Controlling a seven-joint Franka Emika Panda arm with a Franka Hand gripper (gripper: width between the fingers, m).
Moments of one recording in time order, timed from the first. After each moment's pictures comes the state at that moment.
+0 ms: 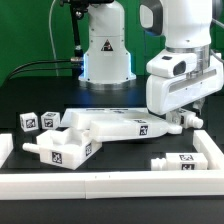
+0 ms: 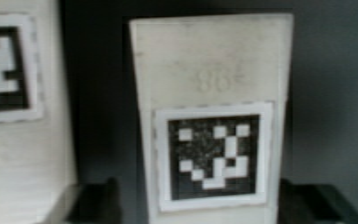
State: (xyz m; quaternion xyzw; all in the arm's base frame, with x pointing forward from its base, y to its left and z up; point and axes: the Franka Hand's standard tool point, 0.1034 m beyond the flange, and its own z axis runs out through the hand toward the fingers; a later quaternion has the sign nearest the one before) arm 0.387 0.157 0.011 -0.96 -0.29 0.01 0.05
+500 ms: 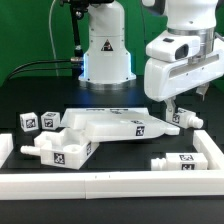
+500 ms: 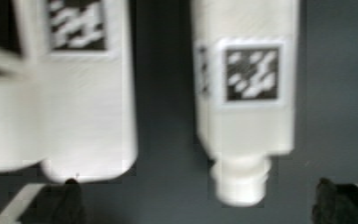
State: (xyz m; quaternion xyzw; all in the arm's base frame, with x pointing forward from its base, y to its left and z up) arm 0.424 0.140 0.054 -0.95 -0.30 0.05 0.04
